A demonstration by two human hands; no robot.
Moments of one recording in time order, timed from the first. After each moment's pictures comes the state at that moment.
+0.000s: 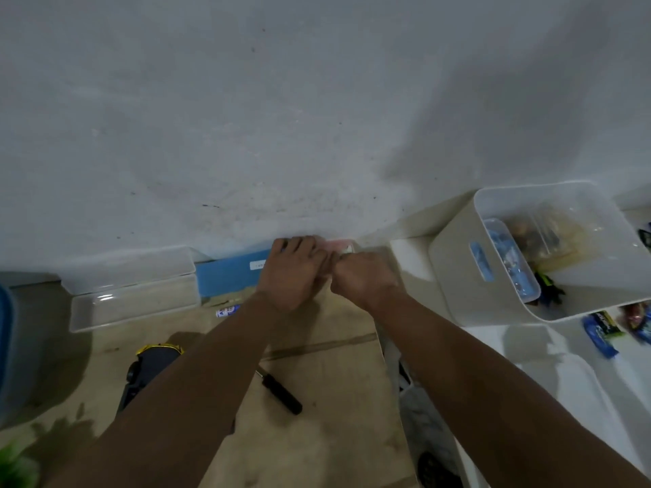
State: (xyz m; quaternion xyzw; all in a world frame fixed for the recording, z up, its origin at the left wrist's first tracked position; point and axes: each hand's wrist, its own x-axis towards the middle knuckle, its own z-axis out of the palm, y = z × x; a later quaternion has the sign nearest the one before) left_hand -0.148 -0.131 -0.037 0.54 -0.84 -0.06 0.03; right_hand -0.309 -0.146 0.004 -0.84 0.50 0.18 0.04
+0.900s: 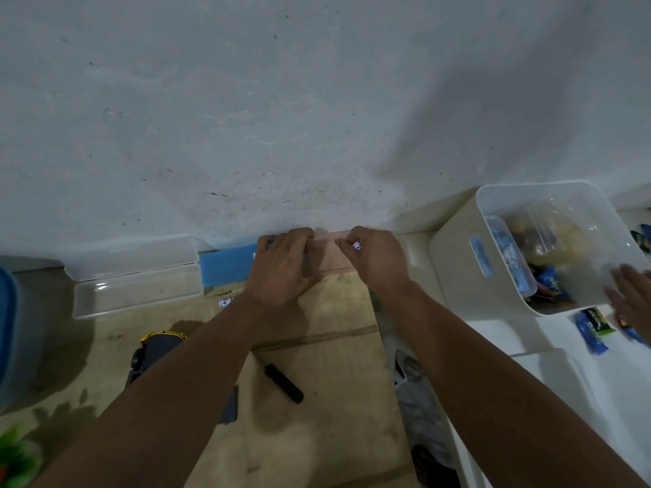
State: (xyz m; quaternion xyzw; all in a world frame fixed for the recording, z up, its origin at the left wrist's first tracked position) left_hand -0.125 -0.114 -0.036 0.62 -0.73 -0.22 0.18; right_hand -0.321 -0.150 -0.001 -0.73 0.65 -0.15 0.16
